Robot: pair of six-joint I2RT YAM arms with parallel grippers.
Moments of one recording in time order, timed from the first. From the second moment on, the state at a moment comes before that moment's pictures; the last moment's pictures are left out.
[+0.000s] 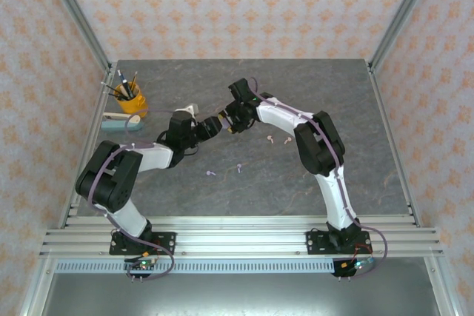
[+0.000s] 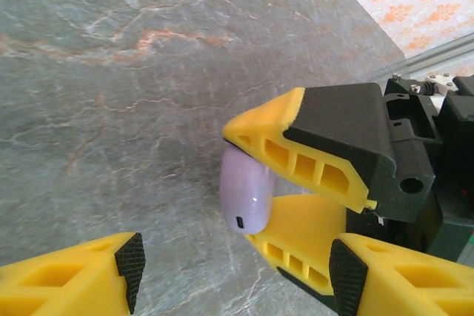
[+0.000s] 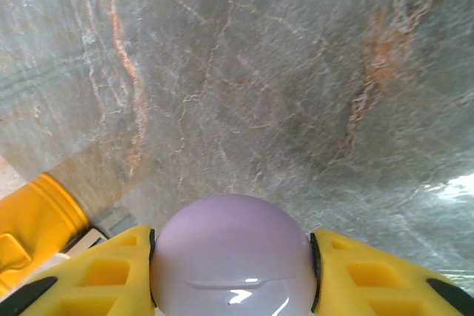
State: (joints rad) left arm -0.33 1.67 0.69 0.47 0.21 -0.81; right arm 0.61 2.21 1.73 -0.50 -0.29 1.48
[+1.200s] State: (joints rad) left arm -0.36 1.80 0.79 0.51 0.21 -0.81; right arm 0.61 2.15 1.64 -0.37 -0.36 1.55
